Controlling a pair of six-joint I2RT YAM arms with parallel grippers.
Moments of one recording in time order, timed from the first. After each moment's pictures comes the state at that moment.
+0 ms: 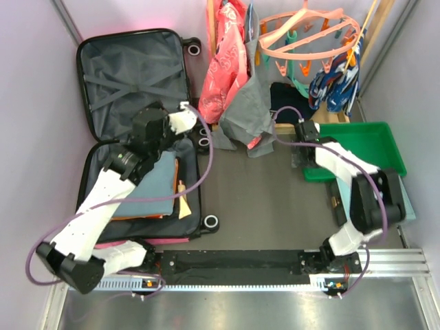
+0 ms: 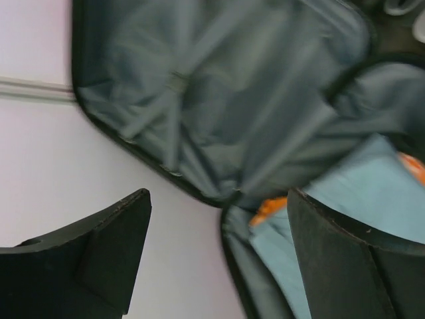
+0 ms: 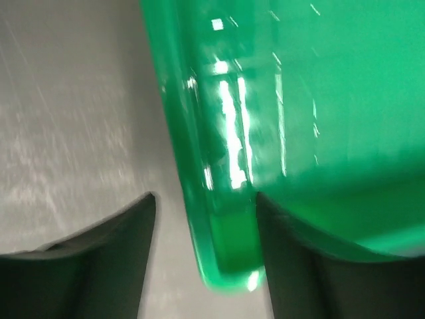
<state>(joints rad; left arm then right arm) -0.48 1.17 1.31 -0.53 -0.48 0.86 0.27 1.55 1.02 -0.55 0.34 0.26</state>
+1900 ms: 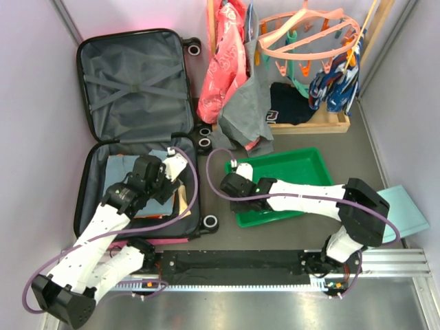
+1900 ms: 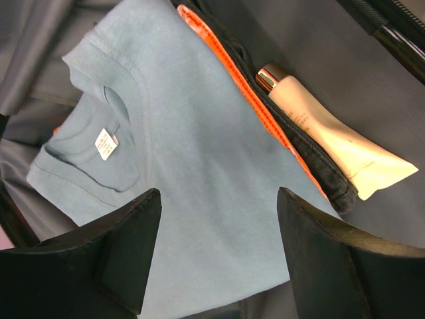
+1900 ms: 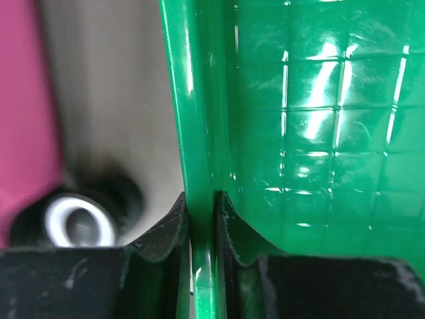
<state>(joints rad) -0.43 0.84 0.83 -0.80 -0.16 0.42 1.11 1.59 1.02 -0.51 0.28 0.92</state>
